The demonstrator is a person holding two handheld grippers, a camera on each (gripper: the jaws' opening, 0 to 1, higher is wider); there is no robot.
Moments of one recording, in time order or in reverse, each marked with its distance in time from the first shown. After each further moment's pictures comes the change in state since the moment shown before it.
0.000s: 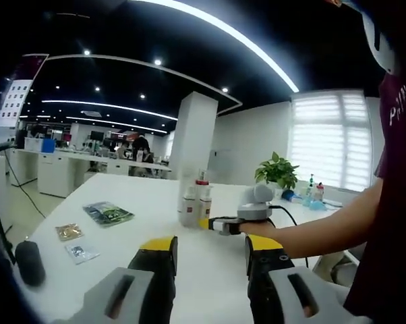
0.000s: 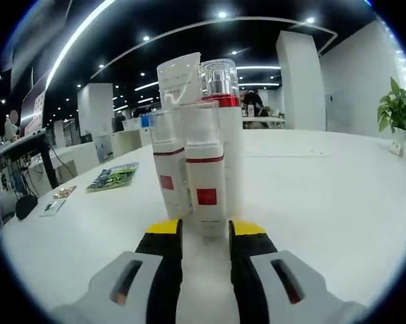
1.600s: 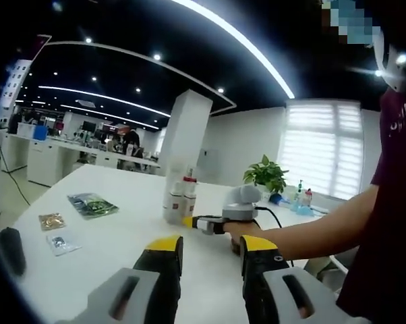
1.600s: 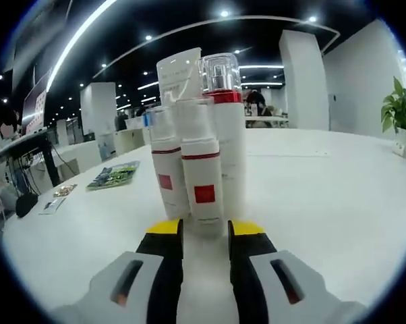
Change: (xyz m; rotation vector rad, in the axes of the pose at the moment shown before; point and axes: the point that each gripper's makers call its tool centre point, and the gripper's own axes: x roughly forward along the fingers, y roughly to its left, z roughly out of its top) left arm 0.009 -0.015 -0.008 -0.062 0.013 -0.085; right arm 0.012 0.001 0.002 -0.081 0.006 0.019
